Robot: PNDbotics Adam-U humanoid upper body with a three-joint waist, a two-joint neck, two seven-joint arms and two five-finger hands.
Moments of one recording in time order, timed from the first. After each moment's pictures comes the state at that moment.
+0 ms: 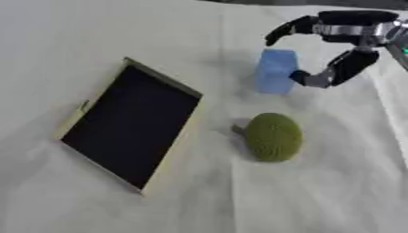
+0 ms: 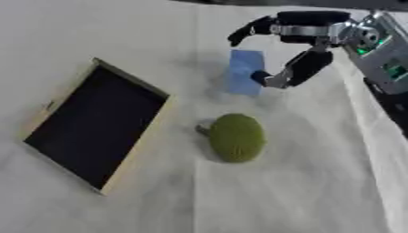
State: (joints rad) left arm -0.57 0.38 0.19 -1.92 0.78 -0.20 -0.79; right arm -0.97 -0.80 0.31 -1.36 0.19 -0.43 0.73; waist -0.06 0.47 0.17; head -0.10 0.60
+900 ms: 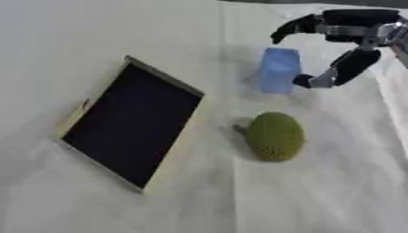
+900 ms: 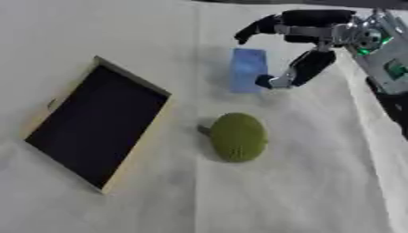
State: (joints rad) left arm -0.57 0.38 0.19 -1.92 0.78 -0.19 -0.80; right arm -0.97 -0.78 0.29 -1.32 0.35 -0.48 0.68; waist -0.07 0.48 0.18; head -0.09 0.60
